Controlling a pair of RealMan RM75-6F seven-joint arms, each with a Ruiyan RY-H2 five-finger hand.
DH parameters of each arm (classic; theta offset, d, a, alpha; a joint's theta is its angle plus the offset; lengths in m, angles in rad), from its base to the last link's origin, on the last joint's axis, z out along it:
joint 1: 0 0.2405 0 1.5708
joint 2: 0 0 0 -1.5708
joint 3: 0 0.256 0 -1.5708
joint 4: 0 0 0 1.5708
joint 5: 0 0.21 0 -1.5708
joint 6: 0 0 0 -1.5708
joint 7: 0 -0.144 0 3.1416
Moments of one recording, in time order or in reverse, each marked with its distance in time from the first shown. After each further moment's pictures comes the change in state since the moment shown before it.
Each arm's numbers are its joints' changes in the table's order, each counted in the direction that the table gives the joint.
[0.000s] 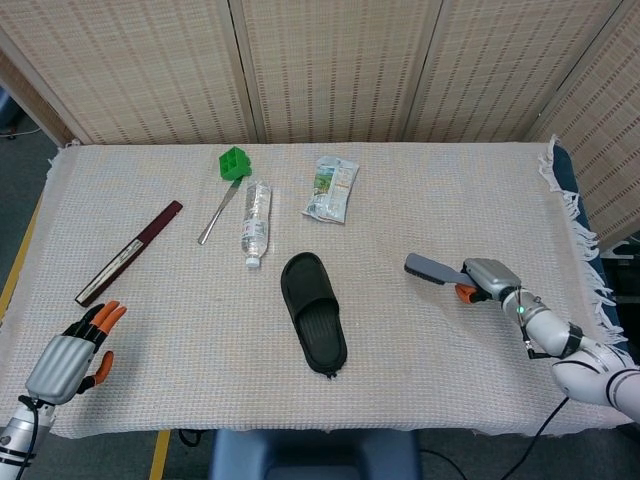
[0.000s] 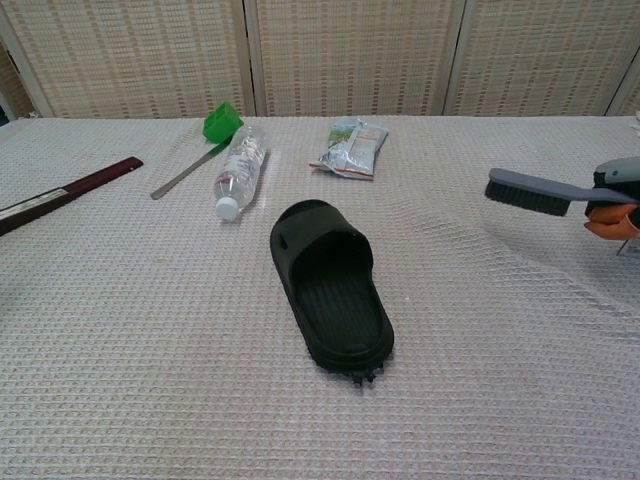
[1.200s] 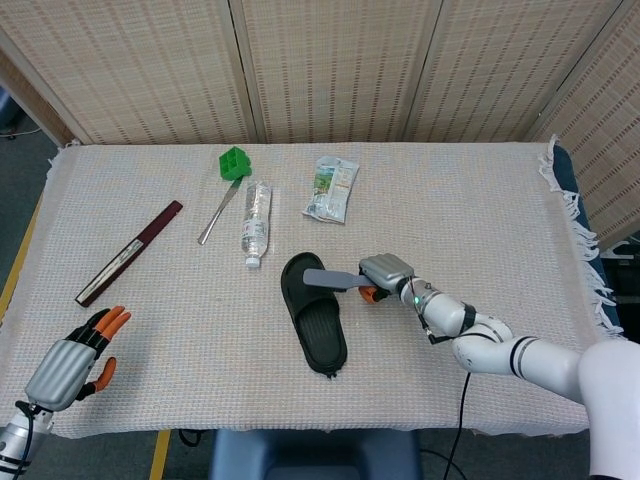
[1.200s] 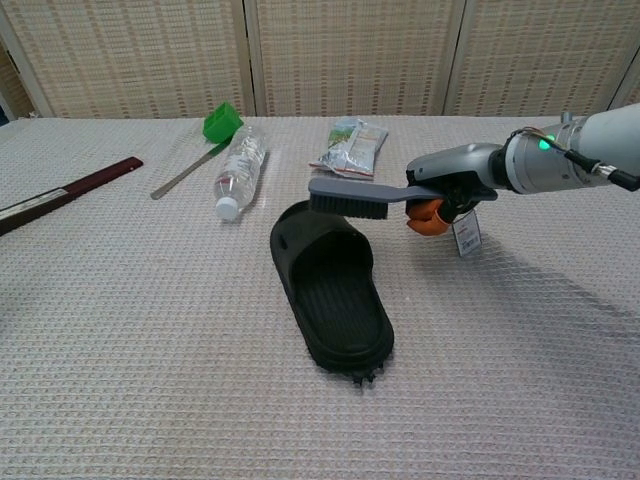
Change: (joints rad) left arm 0.002 -0.025 0.029 -0.004 0.059 0.034 0.067; right arm 0.263 0.184 0.123 -0.101 0.311 -0.160 0.453
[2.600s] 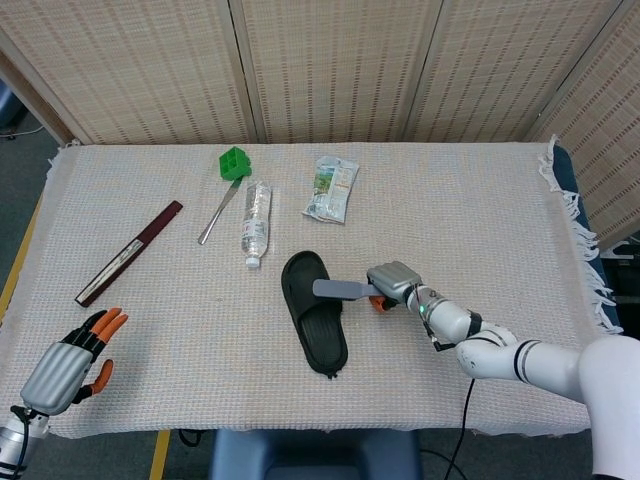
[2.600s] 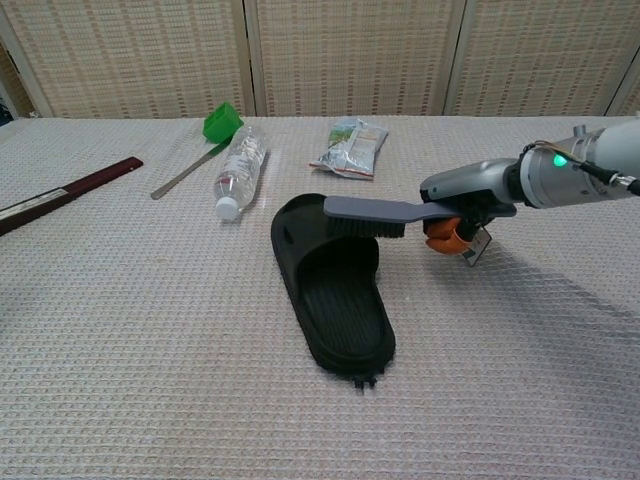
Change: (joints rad) left arm 0.013 -0.005 0.003 0.002 0.014 0.027 -0.007; right arm 0.025 -0.040 -0.092 -0.071 0.178 0.034 0.195
